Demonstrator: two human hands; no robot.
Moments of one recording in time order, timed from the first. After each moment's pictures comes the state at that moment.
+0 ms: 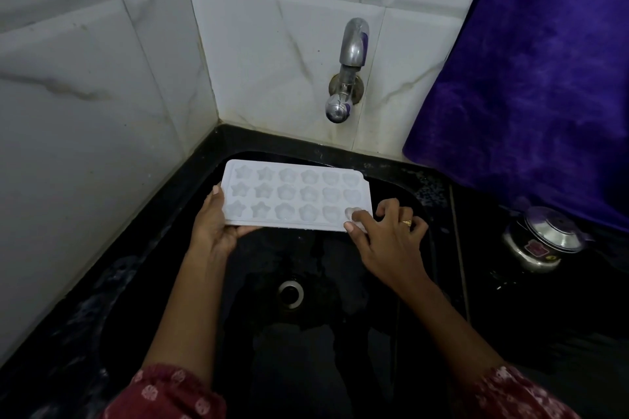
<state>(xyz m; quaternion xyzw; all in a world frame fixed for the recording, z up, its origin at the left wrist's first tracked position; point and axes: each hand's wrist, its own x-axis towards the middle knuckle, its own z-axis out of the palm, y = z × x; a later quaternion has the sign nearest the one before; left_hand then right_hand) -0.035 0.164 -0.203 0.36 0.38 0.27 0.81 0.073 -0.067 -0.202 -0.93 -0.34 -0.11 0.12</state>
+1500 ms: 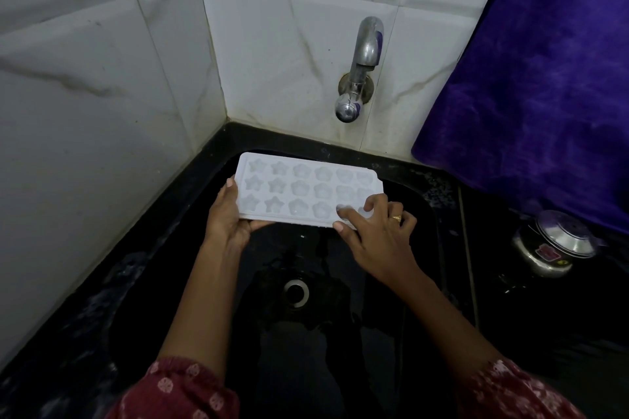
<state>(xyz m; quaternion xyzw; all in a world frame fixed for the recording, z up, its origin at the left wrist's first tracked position) -0.029 0.159 -0.195 0.36 0.37 0.27 0.81 0.065 -0.048 -0.194 -0.91 -0.39 -0.07 0.14</state>
